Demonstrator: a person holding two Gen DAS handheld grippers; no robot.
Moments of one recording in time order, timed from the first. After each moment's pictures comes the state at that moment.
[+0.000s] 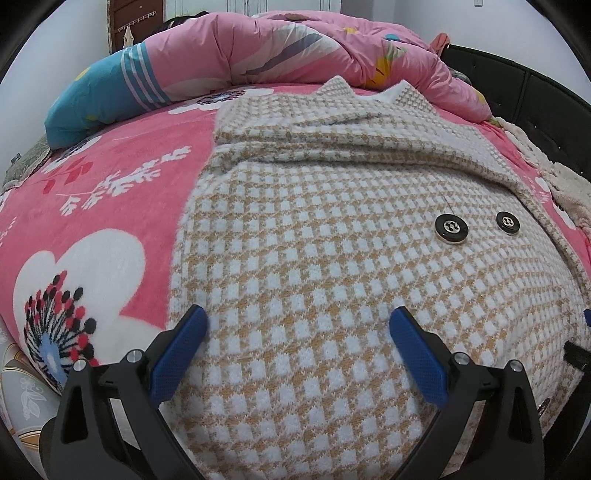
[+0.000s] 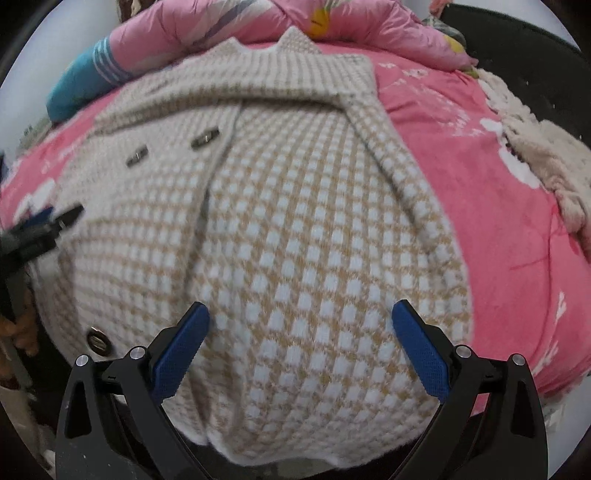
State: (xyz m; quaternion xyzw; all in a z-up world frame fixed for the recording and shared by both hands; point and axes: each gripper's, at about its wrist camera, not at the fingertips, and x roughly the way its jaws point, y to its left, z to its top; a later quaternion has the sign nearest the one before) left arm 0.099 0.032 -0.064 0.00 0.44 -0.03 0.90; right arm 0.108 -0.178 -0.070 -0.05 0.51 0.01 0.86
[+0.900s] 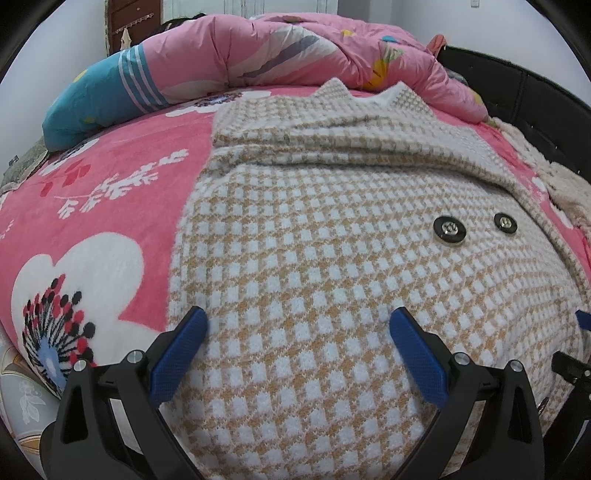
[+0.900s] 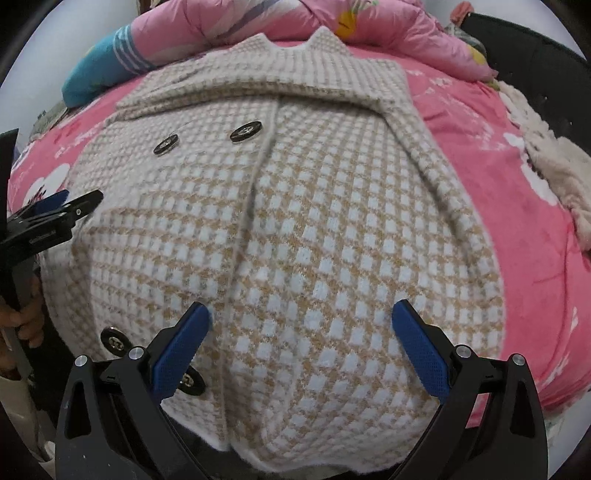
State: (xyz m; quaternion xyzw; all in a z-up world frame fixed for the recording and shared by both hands) left arm 0.097 0.032 -0.062 -0.01 0.43 -0.03 0.90; right arm 0.120 -0.168 -0.072 -0.03 0.51 0.05 0.86
